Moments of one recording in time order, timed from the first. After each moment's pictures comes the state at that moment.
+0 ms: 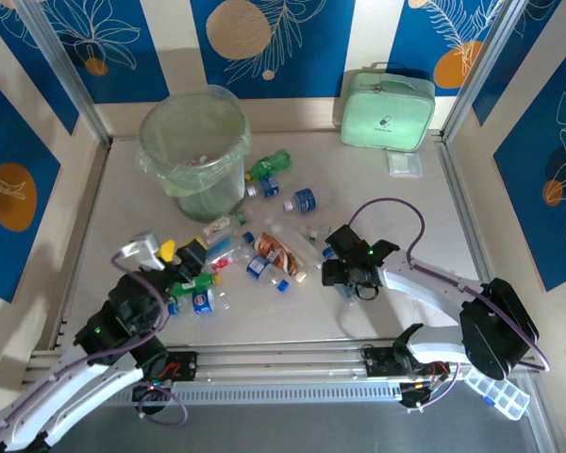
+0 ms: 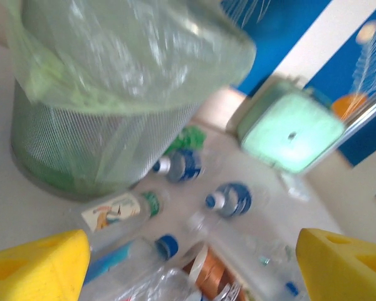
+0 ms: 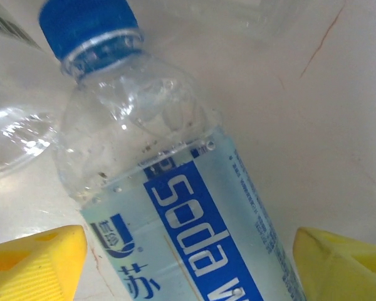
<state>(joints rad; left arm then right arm) -0.79 0.27 0.44 -0.31 -0.50 -0.65 0.67 1.27 0.70 -0.73 0.14 0.68</state>
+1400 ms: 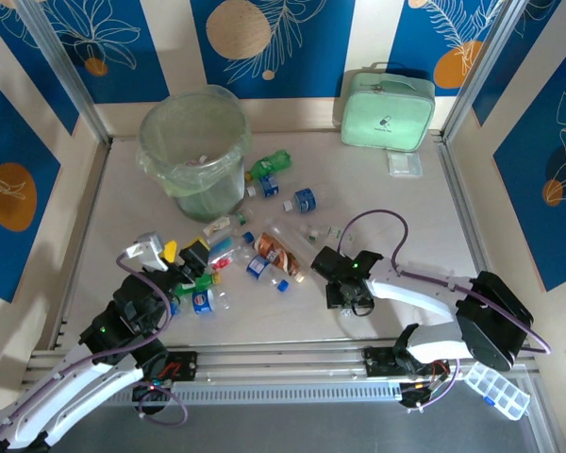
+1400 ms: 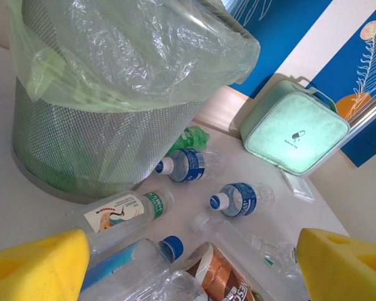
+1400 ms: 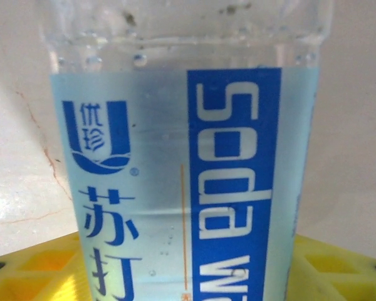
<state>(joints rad) -0.79 0.30 0.40 -0.26 -0.49 -0.63 0.87 1.29 0.69 -0.90 0.17 0.84</state>
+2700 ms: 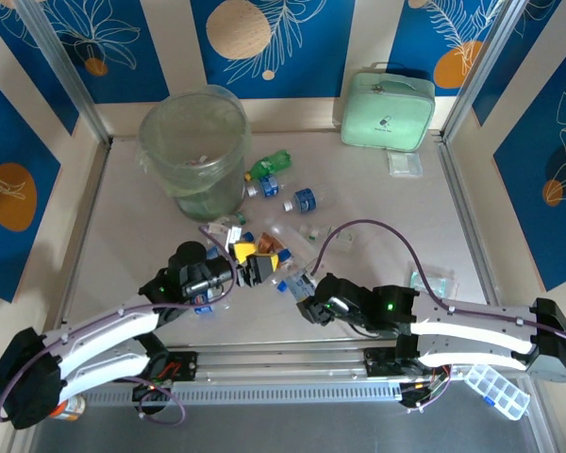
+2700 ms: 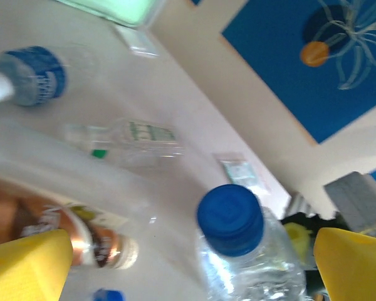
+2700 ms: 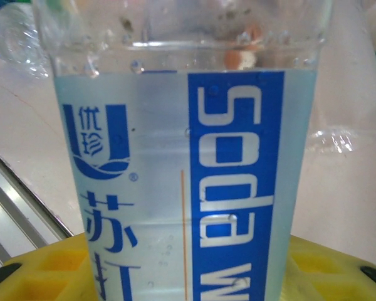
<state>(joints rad) -0.77 0.96 0.41 0.37 0.30 -0.63 1.26 0.90 0.60 -0.54 0.30 0.45</state>
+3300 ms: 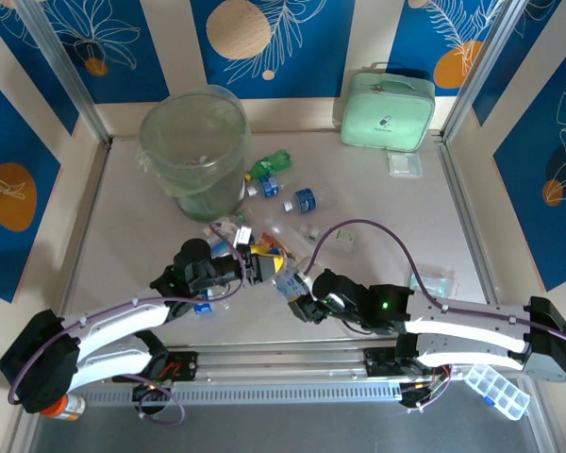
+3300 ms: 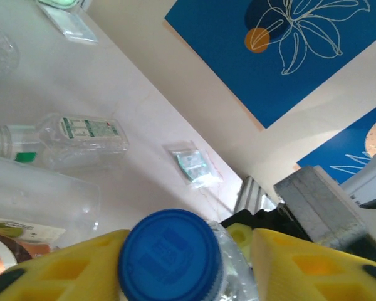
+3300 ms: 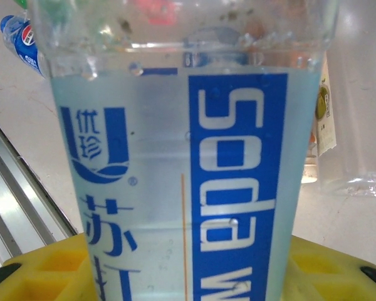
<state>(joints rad) -0.77 1.06 0.41 0.54 0.46 -0.67 1.23 0.94 0.60 -0.42 0.24 0.37</state>
